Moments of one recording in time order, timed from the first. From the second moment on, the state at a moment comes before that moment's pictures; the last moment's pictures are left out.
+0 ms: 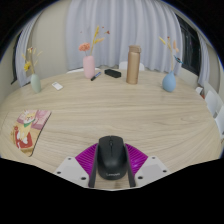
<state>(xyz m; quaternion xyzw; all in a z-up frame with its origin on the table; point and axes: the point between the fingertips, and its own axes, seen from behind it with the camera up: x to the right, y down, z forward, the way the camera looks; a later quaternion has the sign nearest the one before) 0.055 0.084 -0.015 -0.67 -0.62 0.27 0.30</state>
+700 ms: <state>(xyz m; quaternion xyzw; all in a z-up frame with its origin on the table) -0.027 -0.207 0.099 -0.59 -0.66 0.38 0.27</state>
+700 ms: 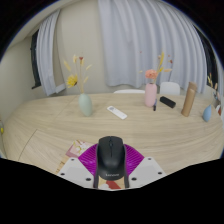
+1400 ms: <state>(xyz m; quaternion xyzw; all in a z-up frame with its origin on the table) 0.065 -0.205 0.073 -0.62 -0.68 0.29 0.26</state>
